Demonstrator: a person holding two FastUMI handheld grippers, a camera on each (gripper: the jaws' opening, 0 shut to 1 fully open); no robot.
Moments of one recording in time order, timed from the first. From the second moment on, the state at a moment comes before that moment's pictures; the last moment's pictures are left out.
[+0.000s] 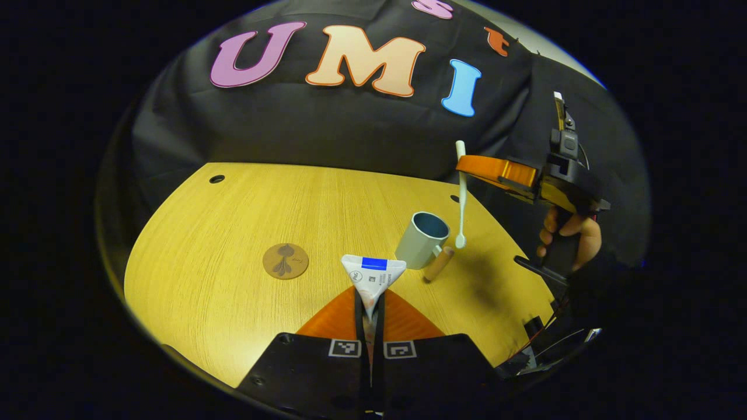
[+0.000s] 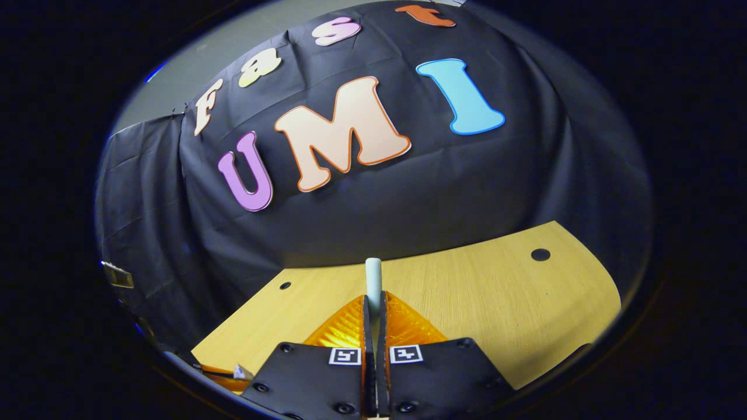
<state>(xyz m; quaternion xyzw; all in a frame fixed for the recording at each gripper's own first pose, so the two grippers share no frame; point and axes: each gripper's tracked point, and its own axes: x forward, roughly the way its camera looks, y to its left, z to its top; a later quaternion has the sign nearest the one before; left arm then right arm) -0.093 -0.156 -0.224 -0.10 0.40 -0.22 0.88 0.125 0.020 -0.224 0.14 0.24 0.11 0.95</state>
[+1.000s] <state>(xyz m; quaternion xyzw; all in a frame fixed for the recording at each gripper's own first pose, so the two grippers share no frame) -0.037 -0.206 -0.196 -0.11 0.34 -0.24 0.90 0.103 0.014 -0.316 0.10 0.34 0.11 0.93</state>
